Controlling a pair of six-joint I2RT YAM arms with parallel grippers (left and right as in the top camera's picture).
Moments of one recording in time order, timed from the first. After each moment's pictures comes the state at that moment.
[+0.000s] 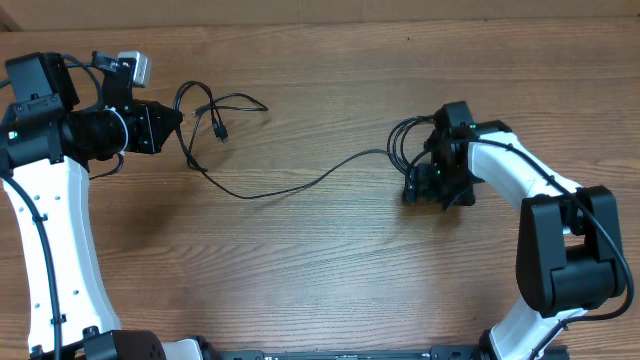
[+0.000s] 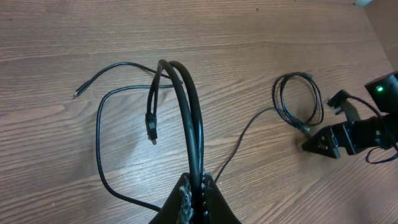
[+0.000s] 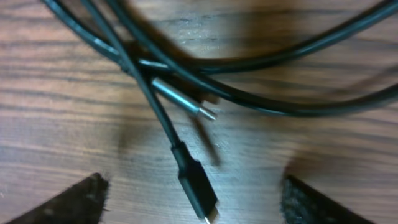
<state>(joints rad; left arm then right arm) 0.31 1.52 1.57 -1.09 0.68 0.27 0.16 1.88 1.17 -0.86 -0.16 0.20</state>
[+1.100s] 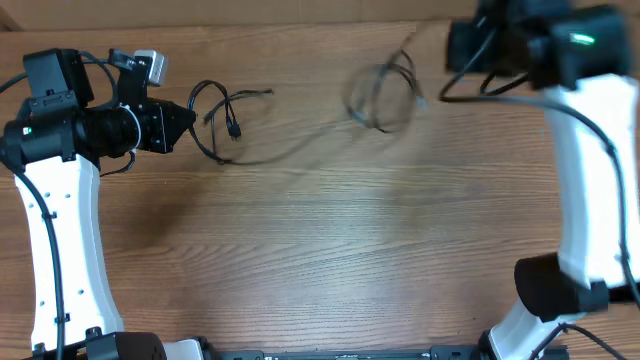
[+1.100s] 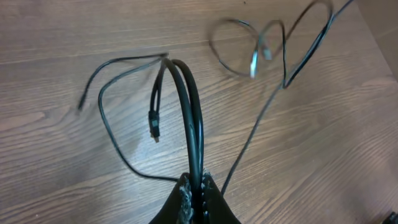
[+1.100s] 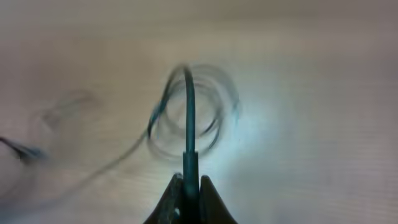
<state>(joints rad) 0.26 1.52 1.57 -1.09 0.68 0.27 0.20 1.86 2.44 -1.42 -0.04 0.20</state>
